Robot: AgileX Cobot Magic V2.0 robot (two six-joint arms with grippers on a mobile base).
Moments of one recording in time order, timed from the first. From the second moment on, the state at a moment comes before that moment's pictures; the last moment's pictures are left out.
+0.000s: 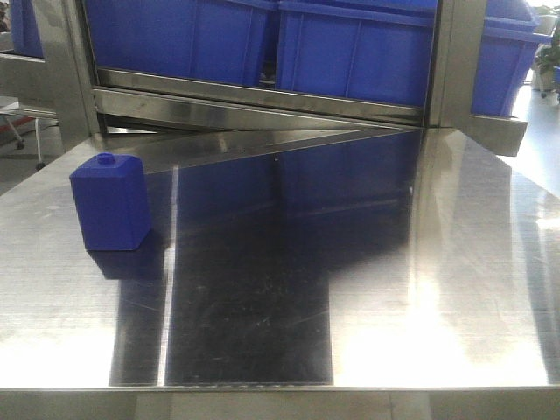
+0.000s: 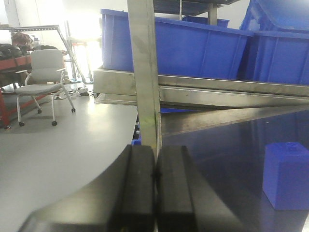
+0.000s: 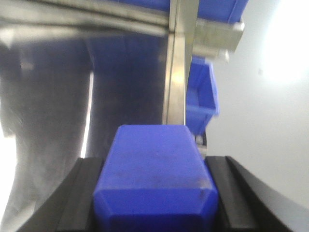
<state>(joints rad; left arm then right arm) -0.03 -0.01 0.01 -0.07 0.00 0.14 0.07 0.58 -0.47 -0.01 0.31 0.05</state>
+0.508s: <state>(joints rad) -0.03 -0.01 0.01 -0.07 0.00 0.14 0.07 0.42 -0.44 -0.01 0.31 0.05</state>
